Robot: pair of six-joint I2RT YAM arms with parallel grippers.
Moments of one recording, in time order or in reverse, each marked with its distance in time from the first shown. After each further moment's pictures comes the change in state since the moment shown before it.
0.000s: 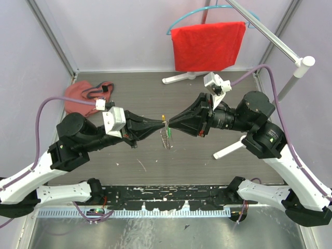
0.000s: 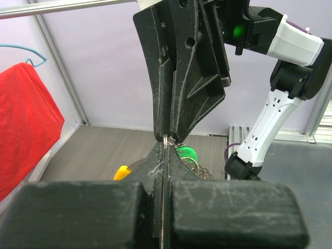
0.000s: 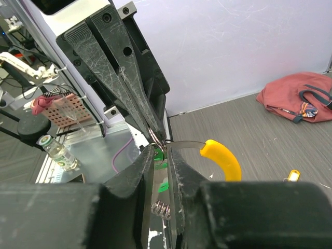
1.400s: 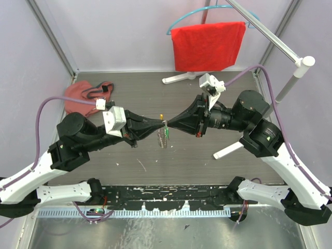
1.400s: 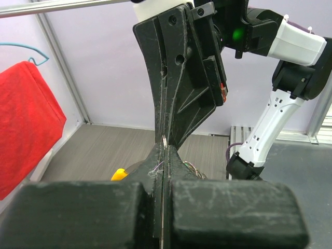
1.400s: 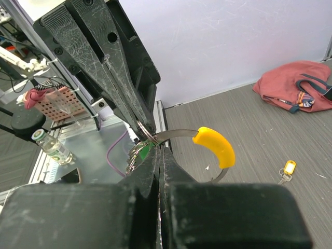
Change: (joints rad) left arm 0.000 0.001 0.000 0.000 -0.004 0.000; right arm 0.000 0.015 -0.009 -0.033 0.005 -0.033
